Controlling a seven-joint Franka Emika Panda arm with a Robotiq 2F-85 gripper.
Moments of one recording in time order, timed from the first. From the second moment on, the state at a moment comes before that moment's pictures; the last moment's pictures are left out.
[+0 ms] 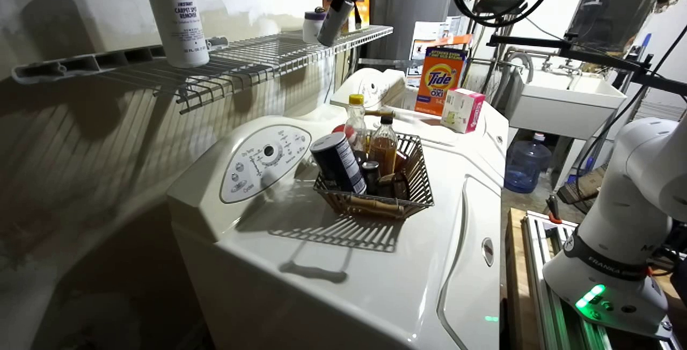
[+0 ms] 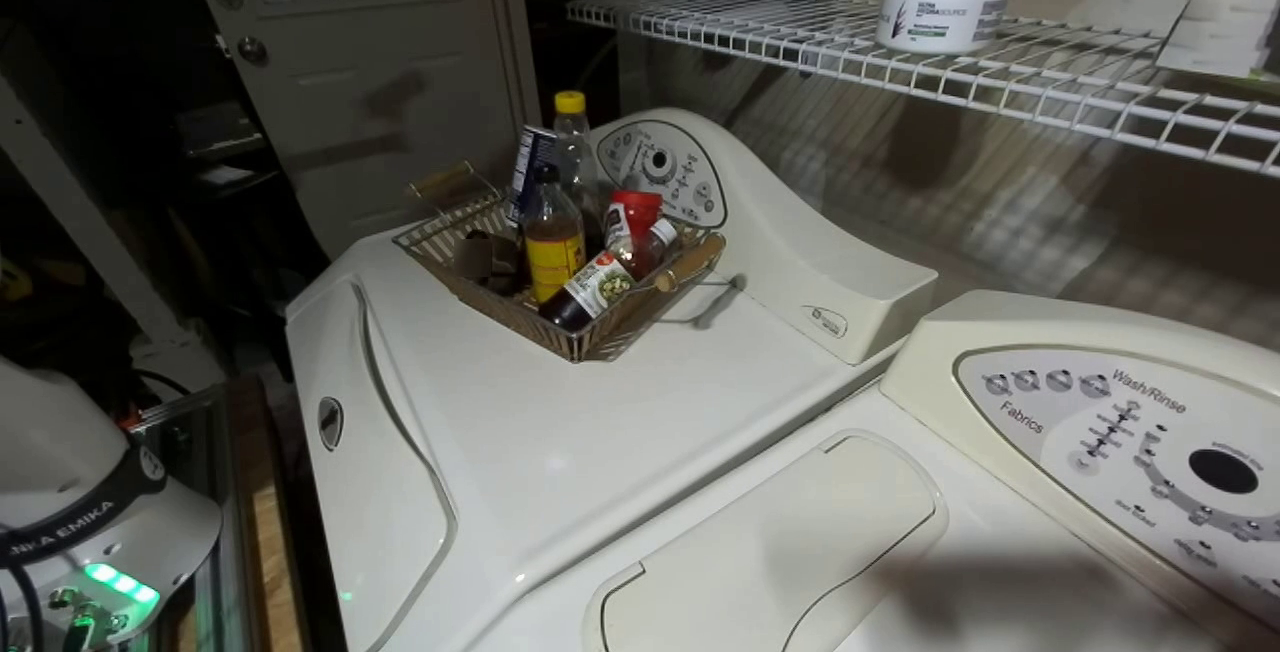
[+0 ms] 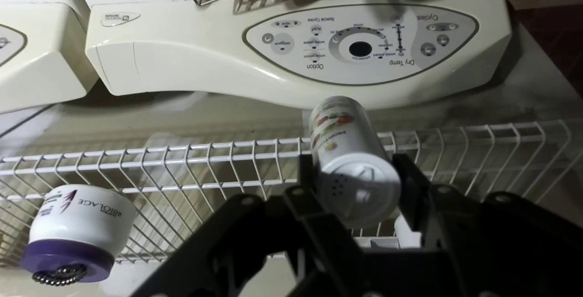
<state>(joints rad) -0.02 -0.22 0.14 -1.81 -0.12 2.11 0.26</state>
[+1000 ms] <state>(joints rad) -0.02 -0.04 0.12 -1.63 -0.15 2.15 0.33</state>
